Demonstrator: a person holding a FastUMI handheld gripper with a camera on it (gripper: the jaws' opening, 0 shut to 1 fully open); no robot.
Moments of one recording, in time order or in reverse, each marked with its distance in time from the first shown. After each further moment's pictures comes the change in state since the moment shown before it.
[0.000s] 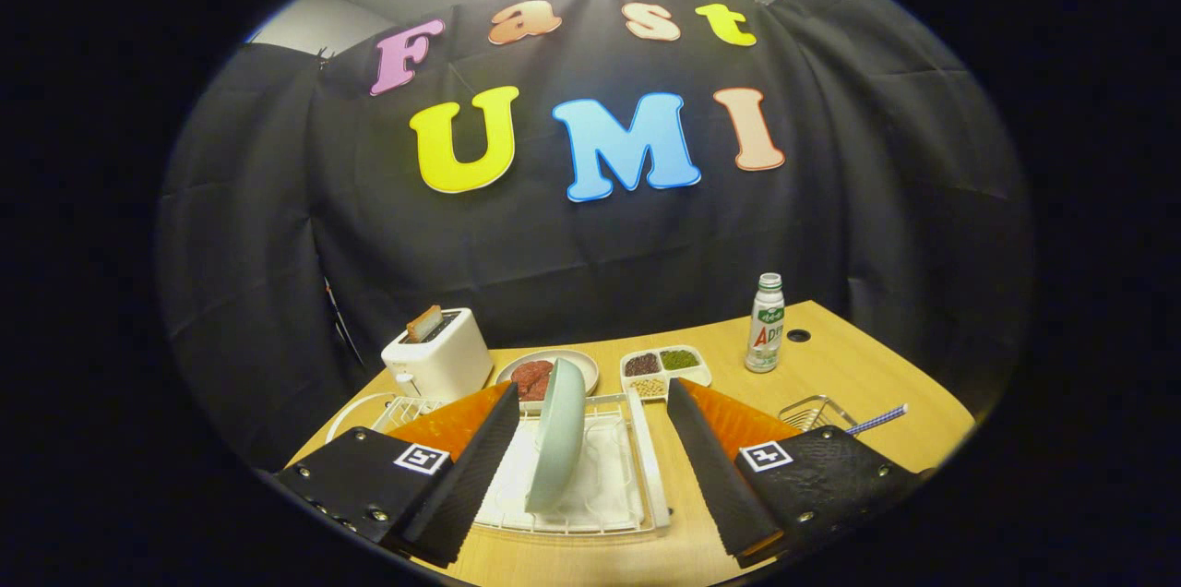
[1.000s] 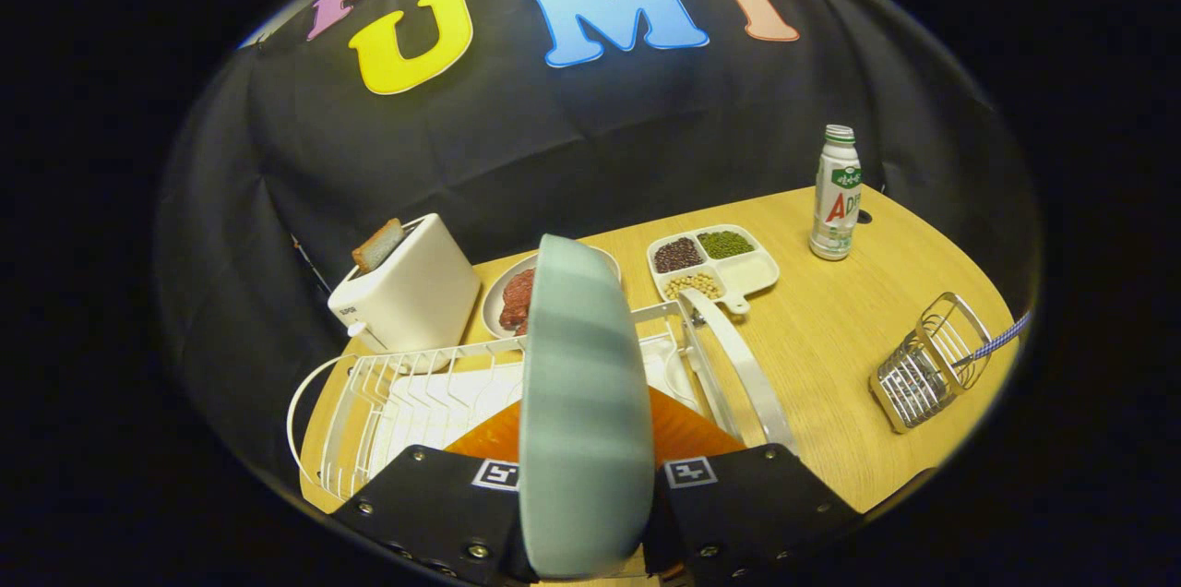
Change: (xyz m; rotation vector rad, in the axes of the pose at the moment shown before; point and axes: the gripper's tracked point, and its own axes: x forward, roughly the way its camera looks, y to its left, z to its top) arm 0.100 0.009 -0.092 0.119 0.328 -0.049
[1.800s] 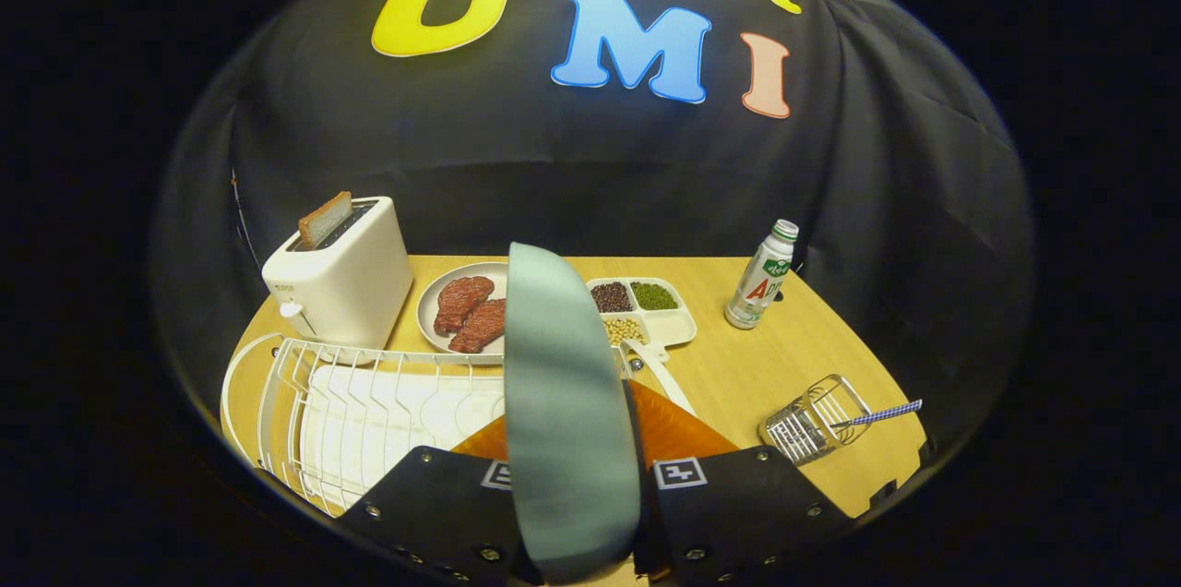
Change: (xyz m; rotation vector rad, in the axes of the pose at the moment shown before) arm -0.034 0.010 0.049 -0.274 -0.081 -0.330
